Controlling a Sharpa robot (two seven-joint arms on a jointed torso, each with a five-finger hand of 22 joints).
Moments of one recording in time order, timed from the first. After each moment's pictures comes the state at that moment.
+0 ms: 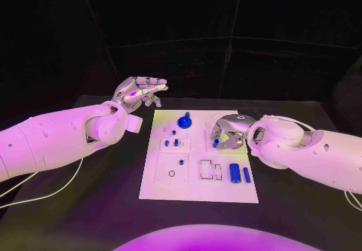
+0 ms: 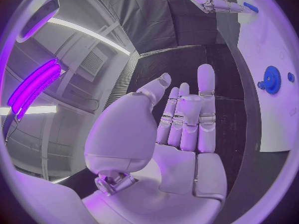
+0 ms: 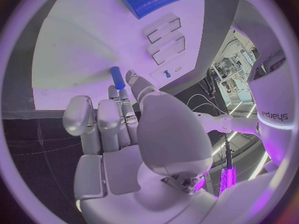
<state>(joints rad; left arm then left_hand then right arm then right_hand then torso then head) 1.24 -0.82 -0.12 1.38 0.02 -0.14 0.52 1.31 -0.10 0.34 -0.06 0.10 1.03 0.18 0.11 0.07 1.12 0.11 0.17 0.07 1.29 0.02 1.20 0.63 0.17 1.21 0.11 0.66 0.61 1.17 -0.81 -0.07 1.61 -1.63 -0.09 -0.21 1.41 -0.09 0.23 -0.05 0.15 1.01 0.15 0.07 0.07 1.05 0.09 0.20 0.07 1.47 0.02 1.20 0.93 0.09 1.30 0.12 1.29 1.20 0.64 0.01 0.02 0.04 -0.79</state>
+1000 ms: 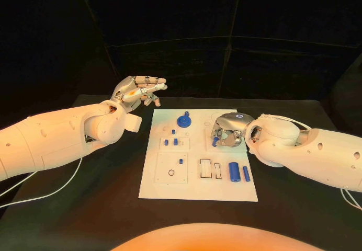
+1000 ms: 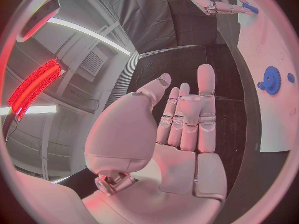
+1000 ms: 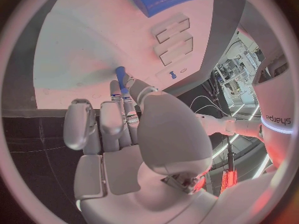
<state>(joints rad) 1.24 -0.82 -0.12 1.38 0.02 -0.14 0.52 1.31 -0.10 0.34 -0.06 0.10 1.03 0.18 0.11 0.07 1.11 0.11 0.17 0.07 1.29 0.02 1.20 0.63 0.17 1.21 0.11 0.66 0.61 1.16 -0.79 -0.07 1.58 -1.66 -0.12 -0.22 1.42 -0.05 0.38 -0.04 0.09 1.14 0.13 0.09 0.07 1.21 0.06 0.20 0.08 1.47 -0.01 1.25 0.97 0.08 1.37 0.09 1.37 1.30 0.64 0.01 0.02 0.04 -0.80</state>
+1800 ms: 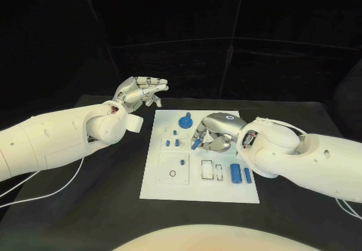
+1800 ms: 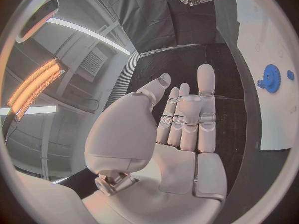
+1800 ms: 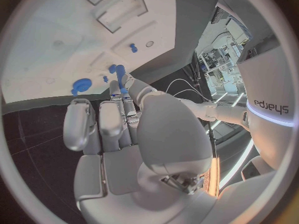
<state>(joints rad) 1.24 -0.82 -0.12 1.37 0.02 -0.14 0.52 1.31 -0.10 0.34 -0.06 0.10 1.03 0.18 0.11 0.07 1.11 0.11 0.17 0.07 1.29 0.02 1.20 0.63 0.17 1.21 0.11 0.66 0.61 1.17 -0.76 -0.06 1.76 -1.59 -0.23 -0.20 1.42 -0.04 0.39 -0.05 0.08 1.13 0.13 0.09 0.07 1.21 0.06 0.19 0.08 1.47 -0.01 1.25 0.97 0.08 1.38 0.09 1.37 1.31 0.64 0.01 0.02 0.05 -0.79</state>
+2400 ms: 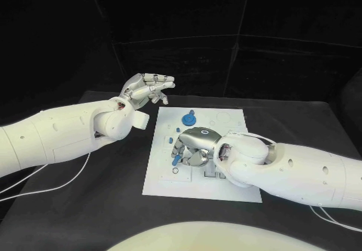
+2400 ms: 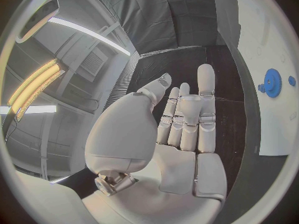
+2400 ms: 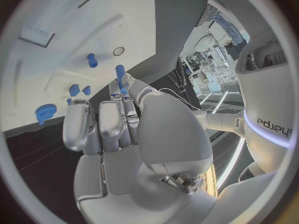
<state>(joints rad) 1.24 -0.81 -0.12 1.37 0.02 -0.14 0.52 1.31 -0.09 0.34 -0.06 0.10 1.03 0.18 0.11 0.07 1.11 0.11 0.17 0.07 1.29 0.02 1.20 0.63 0.17 1.21 0.11 0.66 0.60 1.11 -0.59 -0.10 1.67 -1.60 -0.20 -0.14 1.42 -0.04 0.40 -0.06 0.08 1.14 0.14 0.08 0.07 1.21 0.06 0.18 0.08 1.47 -0.01 1.25 0.97 0.08 1.38 0.09 1.37 1.31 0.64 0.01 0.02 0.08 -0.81</state>
